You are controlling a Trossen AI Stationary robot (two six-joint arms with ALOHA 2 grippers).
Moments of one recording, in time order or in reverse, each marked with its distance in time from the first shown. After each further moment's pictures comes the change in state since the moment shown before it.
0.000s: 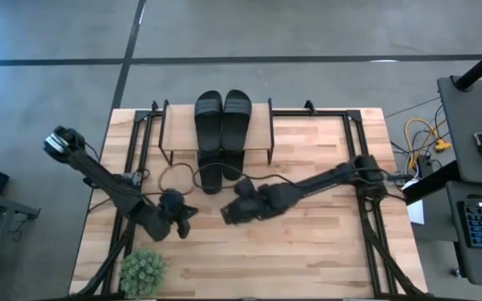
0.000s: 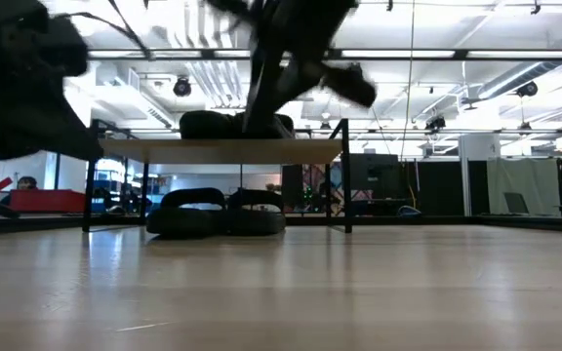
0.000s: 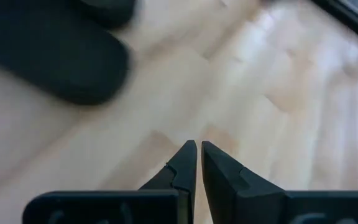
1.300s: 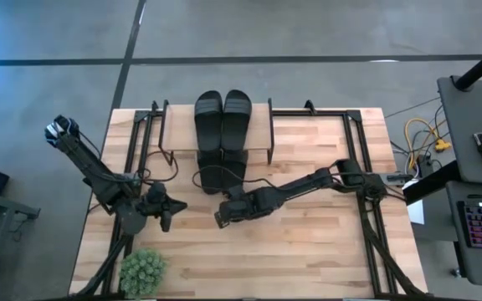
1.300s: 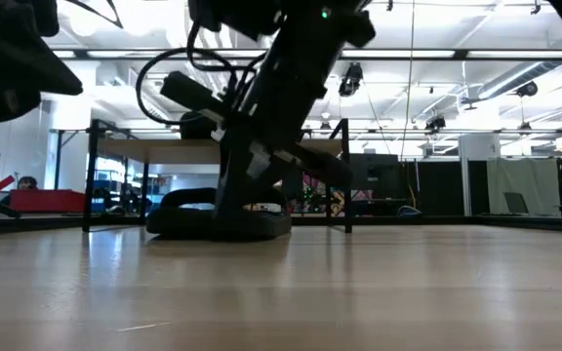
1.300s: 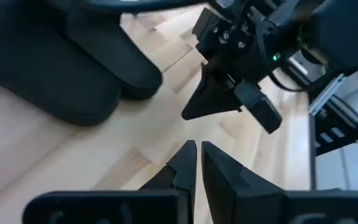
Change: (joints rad) left arm -0.116 -0.324 0.003 -0.172 -0.099 -0.068; right arm -0.045 0.157 -0.028 0.182 -0.199 0.033
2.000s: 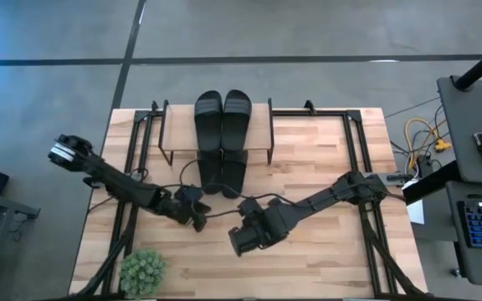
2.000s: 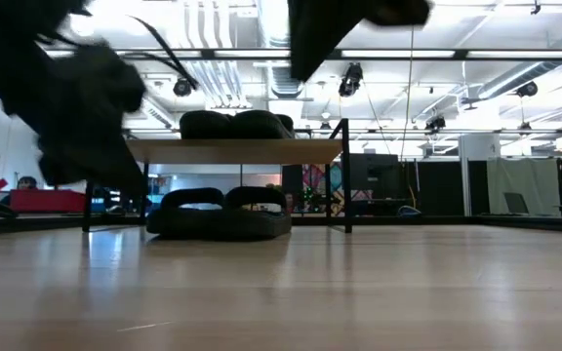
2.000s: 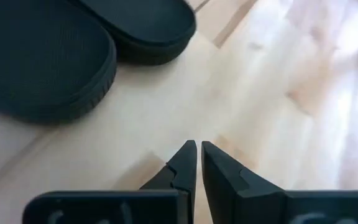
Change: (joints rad) left arm 0.397 0.512 0.003 0.442 0.413 0.281; right arm 0.201 0.003 0.494 -0.815 0.199 0.089
